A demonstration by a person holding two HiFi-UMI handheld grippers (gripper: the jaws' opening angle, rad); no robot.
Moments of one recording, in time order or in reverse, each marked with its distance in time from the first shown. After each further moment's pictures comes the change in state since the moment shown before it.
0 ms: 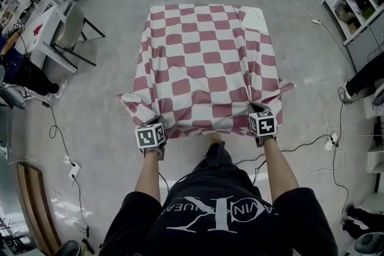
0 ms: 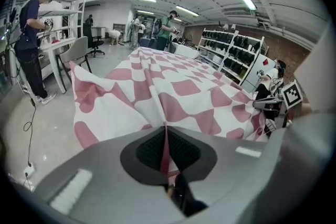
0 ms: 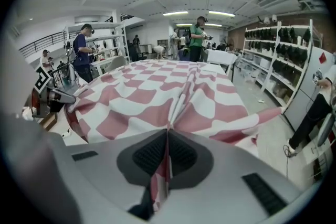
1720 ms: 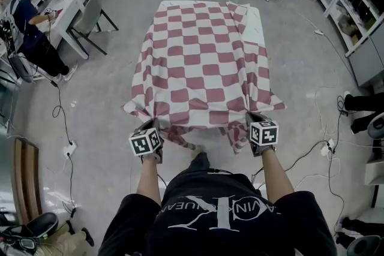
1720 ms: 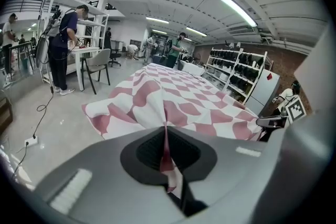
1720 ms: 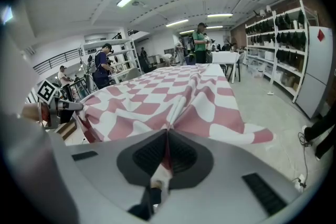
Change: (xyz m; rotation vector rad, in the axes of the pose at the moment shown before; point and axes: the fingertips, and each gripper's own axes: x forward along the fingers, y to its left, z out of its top) left arm -0.174 -0.097 -0.176 -0.127 -0.217 0.117; right arm -0.177 0.032 -0.160 0.040 -0.113 0.178
